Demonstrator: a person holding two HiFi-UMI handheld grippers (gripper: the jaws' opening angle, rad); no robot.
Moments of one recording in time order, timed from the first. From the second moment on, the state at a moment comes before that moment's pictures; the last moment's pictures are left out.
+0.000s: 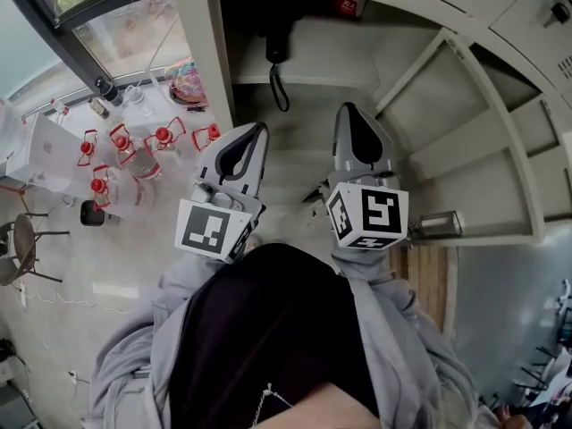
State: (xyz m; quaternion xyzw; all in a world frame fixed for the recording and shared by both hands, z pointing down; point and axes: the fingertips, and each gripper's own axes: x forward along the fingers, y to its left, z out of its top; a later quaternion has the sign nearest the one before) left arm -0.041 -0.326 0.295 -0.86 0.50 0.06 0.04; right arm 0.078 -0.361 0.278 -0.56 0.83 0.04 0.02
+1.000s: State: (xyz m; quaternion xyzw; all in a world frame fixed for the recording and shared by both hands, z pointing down) left arm -0.052 -0.301 0.343 -0.84 0.54 0.03 0.03; right arm 0.033 -0.312 0.350 -0.50 0.87 0.04 0.00
